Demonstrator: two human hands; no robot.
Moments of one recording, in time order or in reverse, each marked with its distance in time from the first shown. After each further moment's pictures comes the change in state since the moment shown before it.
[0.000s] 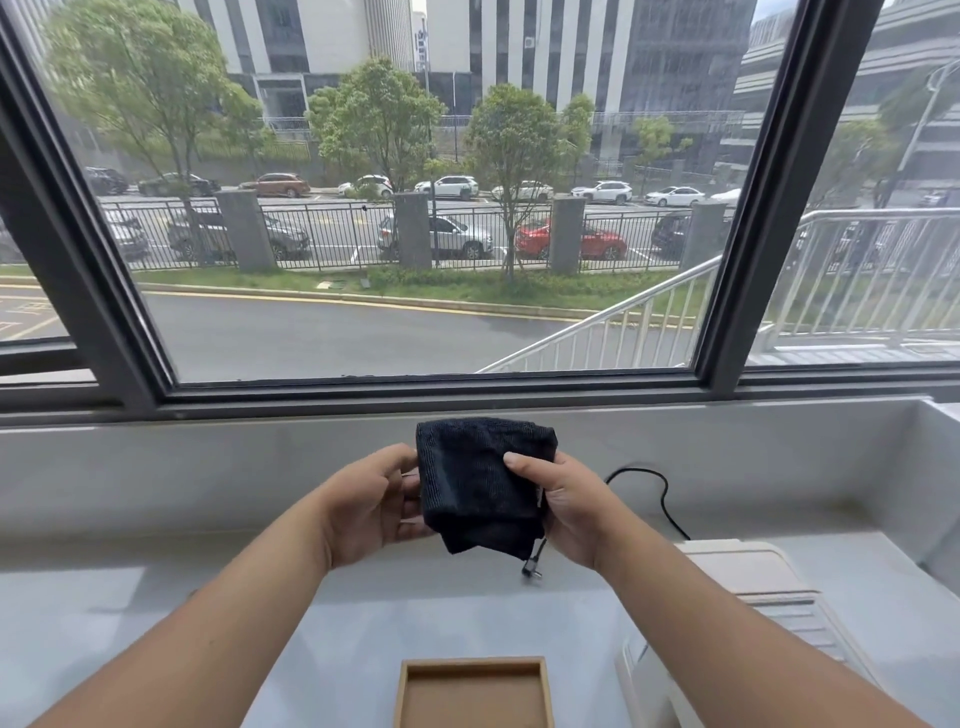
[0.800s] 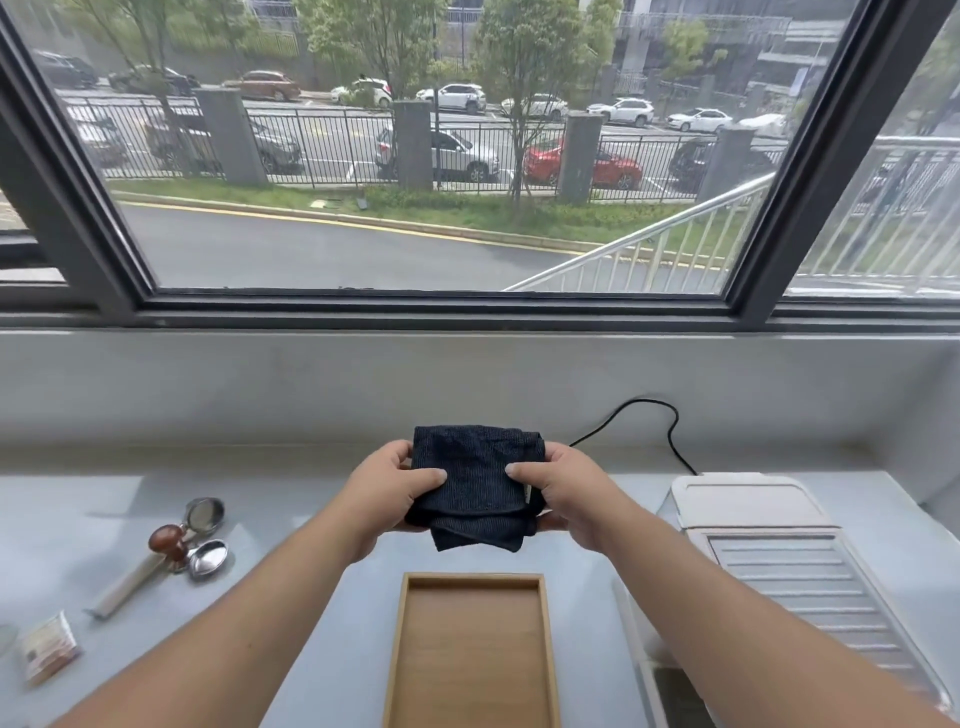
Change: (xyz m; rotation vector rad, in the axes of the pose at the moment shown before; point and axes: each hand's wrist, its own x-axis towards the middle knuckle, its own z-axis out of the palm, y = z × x) left_hand 0.038 -0.114 -0.033 0.233 0.399 0.042; right_hand 0.015 0.080 -0.033 -0.415 0.173 0.210
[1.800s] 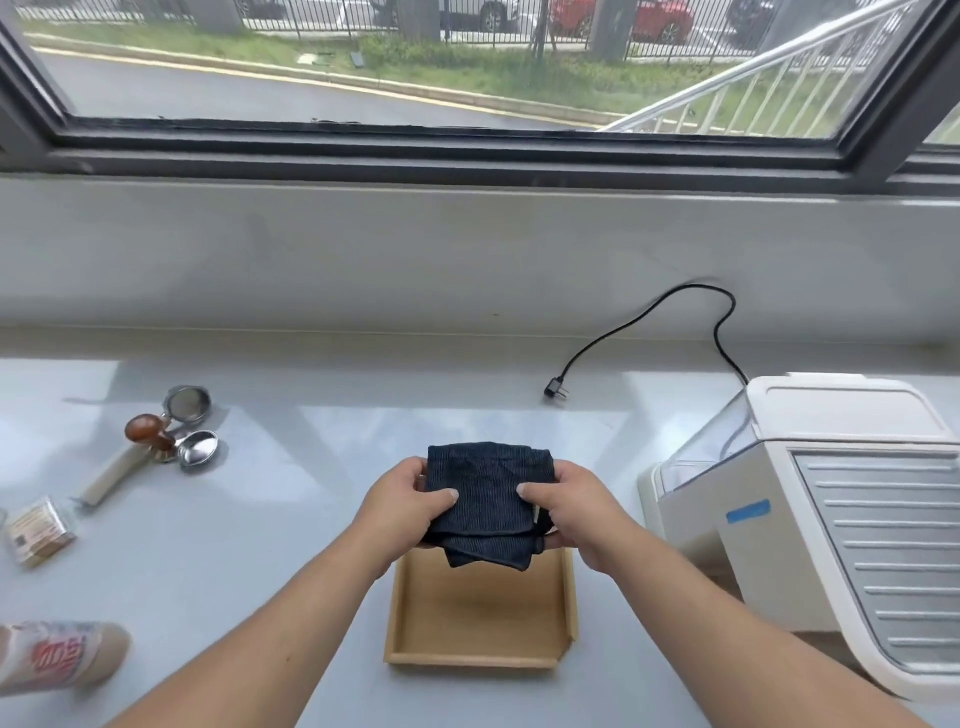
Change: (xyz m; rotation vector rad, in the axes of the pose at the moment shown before) left_hand 0.007 -0.158 0.022 0.161 0.043 -0.248; right_hand 0.025 0.167 0.012 -0.020 0.036 0.248
